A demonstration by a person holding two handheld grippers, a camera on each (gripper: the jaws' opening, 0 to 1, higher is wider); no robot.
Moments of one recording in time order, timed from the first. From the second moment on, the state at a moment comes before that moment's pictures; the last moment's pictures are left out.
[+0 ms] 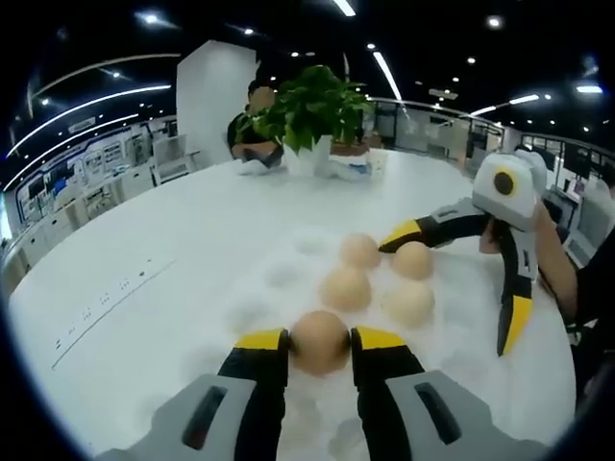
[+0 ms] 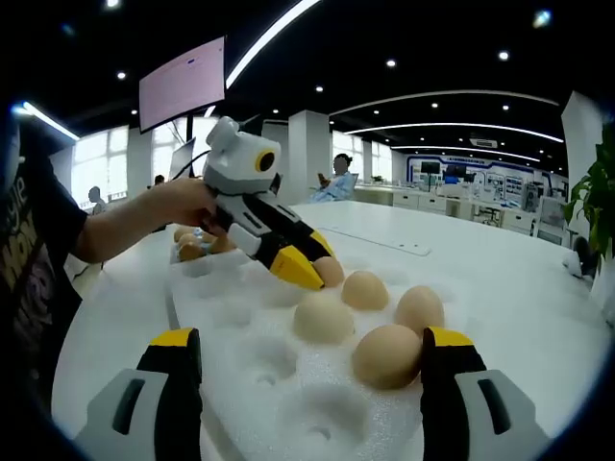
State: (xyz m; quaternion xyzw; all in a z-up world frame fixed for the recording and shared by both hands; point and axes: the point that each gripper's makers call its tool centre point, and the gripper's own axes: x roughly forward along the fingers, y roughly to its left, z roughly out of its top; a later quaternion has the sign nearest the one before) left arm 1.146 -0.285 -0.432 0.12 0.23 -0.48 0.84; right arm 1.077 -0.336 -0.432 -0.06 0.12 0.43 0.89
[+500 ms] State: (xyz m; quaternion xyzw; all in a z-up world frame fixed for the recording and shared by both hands) left arm 1.143 -0.285 -0.428 0.16 0.23 -0.48 0.83; right arm 1.079 -0.336 -0.432 -0.06 0.11 0.44 0.89
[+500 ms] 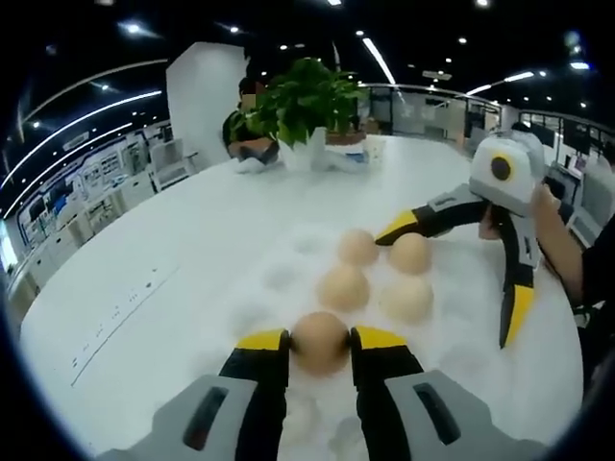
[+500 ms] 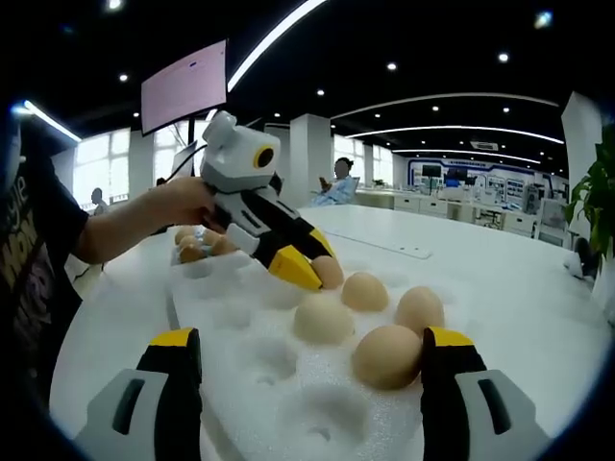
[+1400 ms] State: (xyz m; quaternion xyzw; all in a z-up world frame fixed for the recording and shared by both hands) left arm 1.118 -0.256 -0.398 0.12 0.21 -0.48 0.84; right arm 1.081 -0.337 -0.432 -0.06 0.11 0.44 0.89
